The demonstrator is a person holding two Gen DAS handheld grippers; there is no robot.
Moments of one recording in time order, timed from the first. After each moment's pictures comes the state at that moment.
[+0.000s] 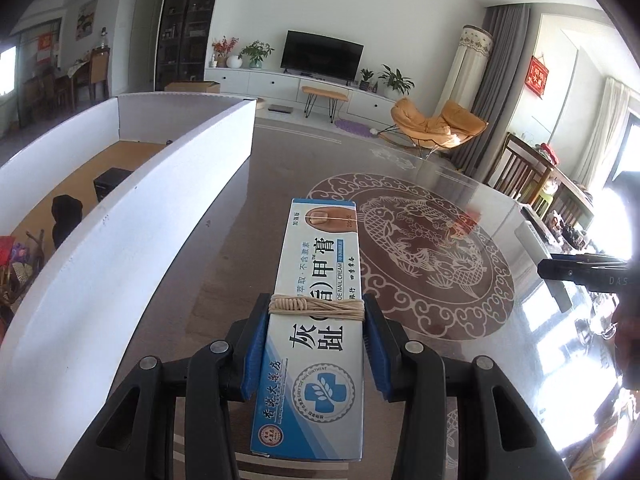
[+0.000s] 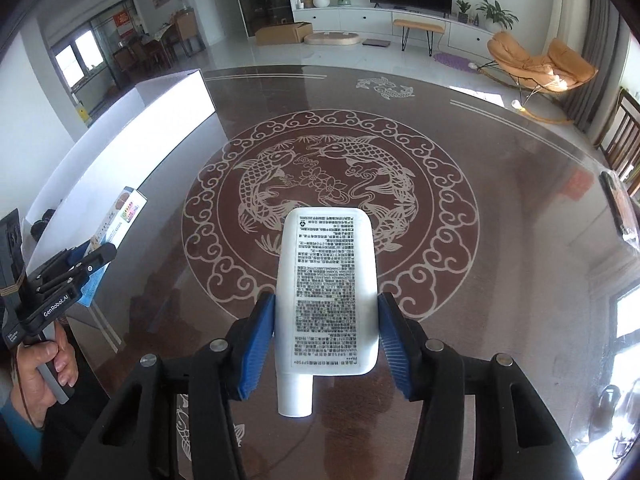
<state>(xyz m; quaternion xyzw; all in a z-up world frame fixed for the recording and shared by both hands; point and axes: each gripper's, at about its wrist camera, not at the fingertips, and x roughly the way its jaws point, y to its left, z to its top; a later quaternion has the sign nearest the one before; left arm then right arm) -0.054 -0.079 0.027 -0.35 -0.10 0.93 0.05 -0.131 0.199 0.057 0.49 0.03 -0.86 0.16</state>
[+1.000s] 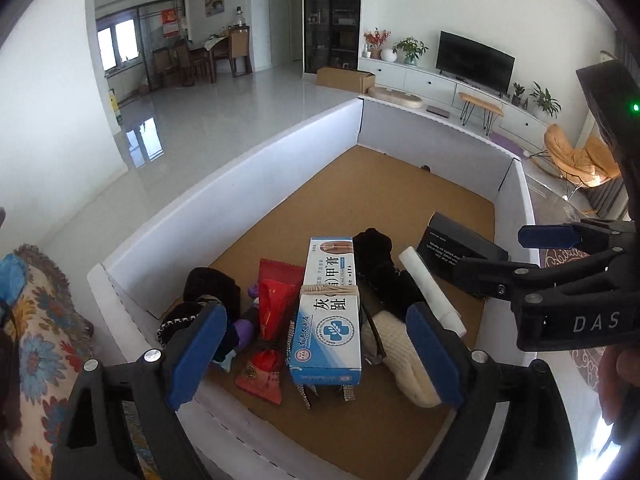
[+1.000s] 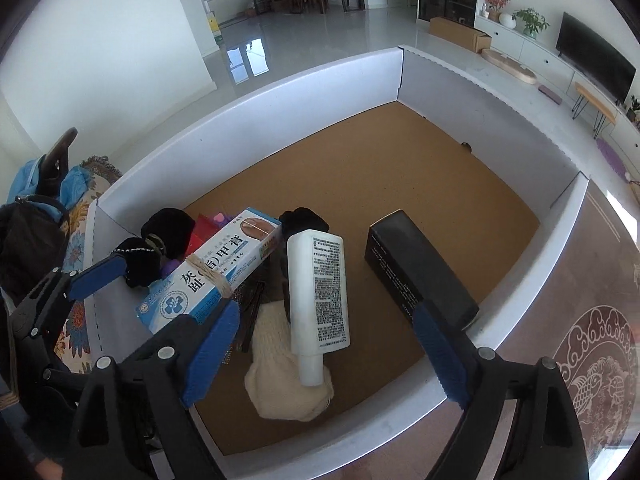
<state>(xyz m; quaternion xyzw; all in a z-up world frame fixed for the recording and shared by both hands) -0.035 -0.311 0.056 -0.39 -0.10 0.89 -0.21 -0.182 -0.261 0.047 0.48 0.17 -0.78 0.37</state>
